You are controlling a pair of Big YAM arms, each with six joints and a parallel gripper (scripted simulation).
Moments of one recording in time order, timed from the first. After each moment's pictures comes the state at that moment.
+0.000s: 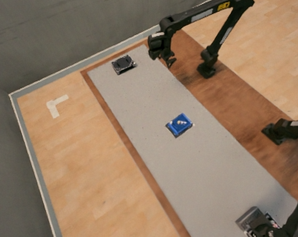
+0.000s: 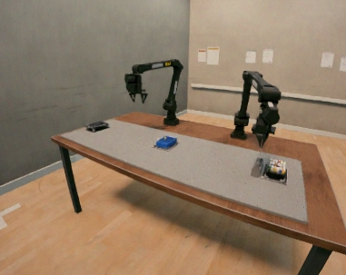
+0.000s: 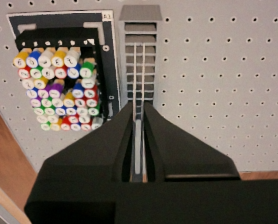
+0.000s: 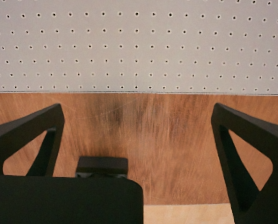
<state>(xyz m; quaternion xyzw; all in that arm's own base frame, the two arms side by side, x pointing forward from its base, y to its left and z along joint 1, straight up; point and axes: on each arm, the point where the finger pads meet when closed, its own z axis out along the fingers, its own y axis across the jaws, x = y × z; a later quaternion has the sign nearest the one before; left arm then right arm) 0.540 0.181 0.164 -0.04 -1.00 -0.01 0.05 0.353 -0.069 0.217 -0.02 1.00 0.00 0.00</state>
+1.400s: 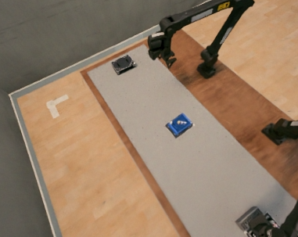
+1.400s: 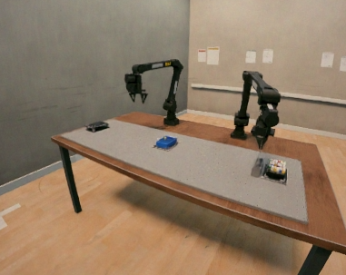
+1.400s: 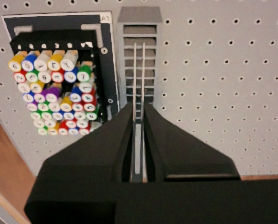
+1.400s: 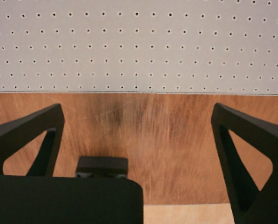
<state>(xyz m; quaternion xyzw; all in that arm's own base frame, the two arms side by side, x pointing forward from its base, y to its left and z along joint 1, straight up) 0.539 0.181 0.155 -0.04 -1.00 -0.01 0.05 0.353 -0.069 0.217 -0.02 1.00 0.00 0.00</state>
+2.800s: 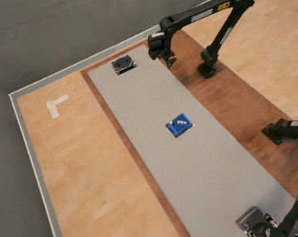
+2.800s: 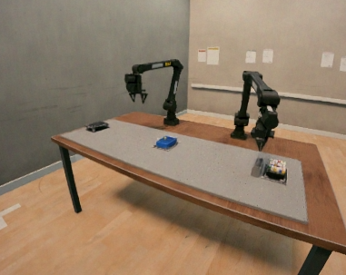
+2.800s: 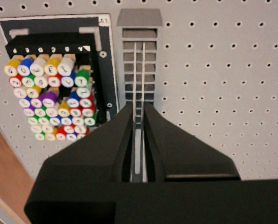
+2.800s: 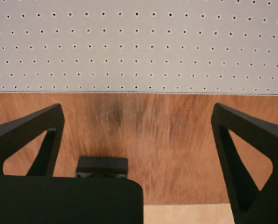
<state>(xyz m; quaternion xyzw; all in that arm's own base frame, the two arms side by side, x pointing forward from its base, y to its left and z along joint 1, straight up) 0.539 0.181 0.146 -0.04 -1.00 -0.01 0.05 0.353 -0.069 0.217 -0.02 1.00 0.00 0.00</state>
